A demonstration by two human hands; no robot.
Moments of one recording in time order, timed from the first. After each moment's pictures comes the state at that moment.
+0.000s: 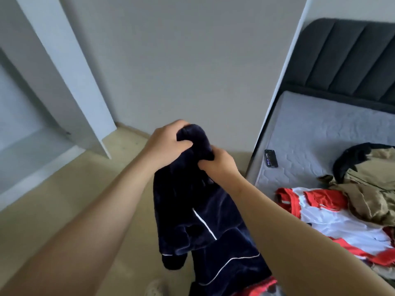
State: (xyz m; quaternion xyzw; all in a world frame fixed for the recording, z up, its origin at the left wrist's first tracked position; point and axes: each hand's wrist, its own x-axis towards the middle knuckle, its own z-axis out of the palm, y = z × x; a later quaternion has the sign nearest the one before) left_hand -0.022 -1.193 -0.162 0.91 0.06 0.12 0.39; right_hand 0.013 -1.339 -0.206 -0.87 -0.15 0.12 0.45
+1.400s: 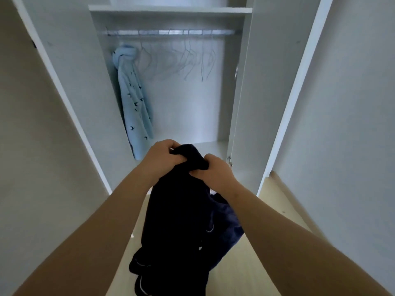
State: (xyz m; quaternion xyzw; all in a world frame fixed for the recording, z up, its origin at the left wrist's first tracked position) left_hand -0.140 -0.576 -0.137 0.72 0.49 0.30 0.38; right_hand 0.004 -0.622 -0.180 -0.70 -0.59 0.24 0.33
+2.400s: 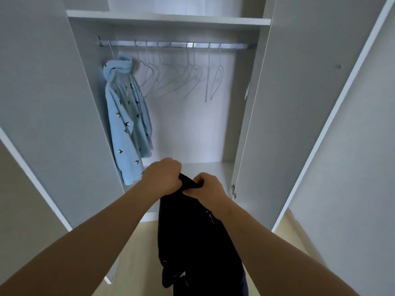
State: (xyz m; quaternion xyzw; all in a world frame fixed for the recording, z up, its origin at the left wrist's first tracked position) left_hand -0.027 -0.384 -0.146 0.85 0.53 0.03 0.00; right_hand 0.098 -0.426 -0.196 -0.65 -0.56 0.35 0.38
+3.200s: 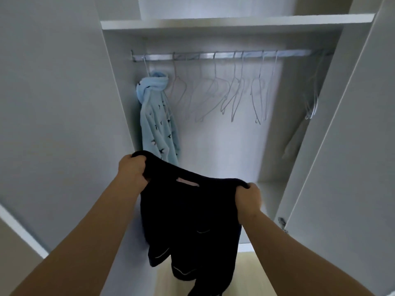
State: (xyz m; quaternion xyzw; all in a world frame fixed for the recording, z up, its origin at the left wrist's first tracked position) left_hand -0.185 -0.139 -0.111 0.25 0.57 0.57 0.54; right_hand 0.031 -0.186 -0.215 -0.74 -0.28 0.32 0.51
